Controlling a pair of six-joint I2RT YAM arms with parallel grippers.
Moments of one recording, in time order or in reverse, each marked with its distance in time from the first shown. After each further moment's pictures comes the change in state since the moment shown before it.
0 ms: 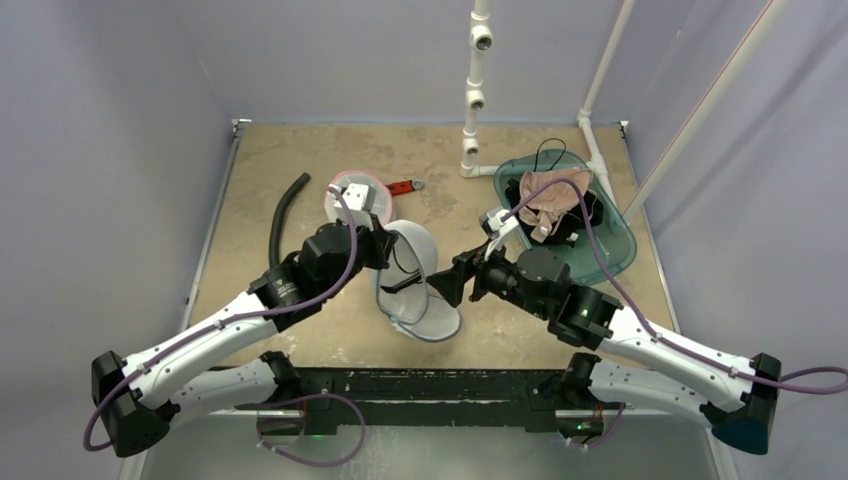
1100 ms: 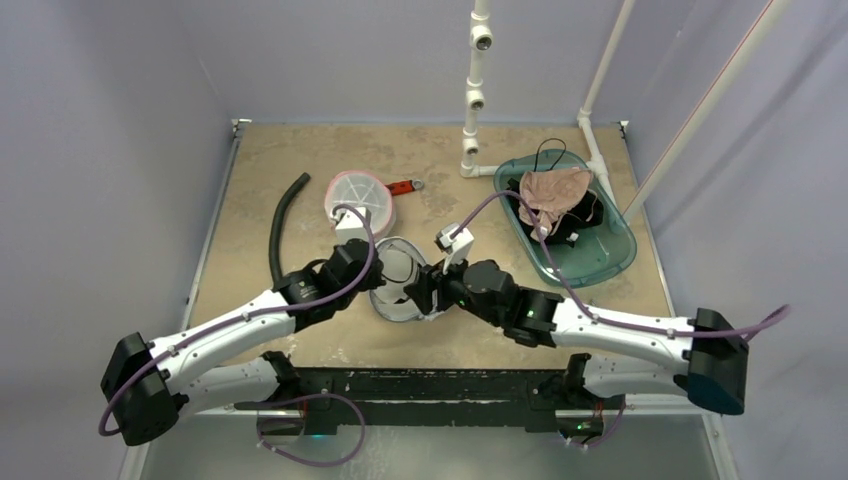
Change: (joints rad) left arm 0.000 0.077 -0.126 -0.116 -0.145 -0.254; right arm 0.128 0.252 -0.058 0.209 0.149 -0.006
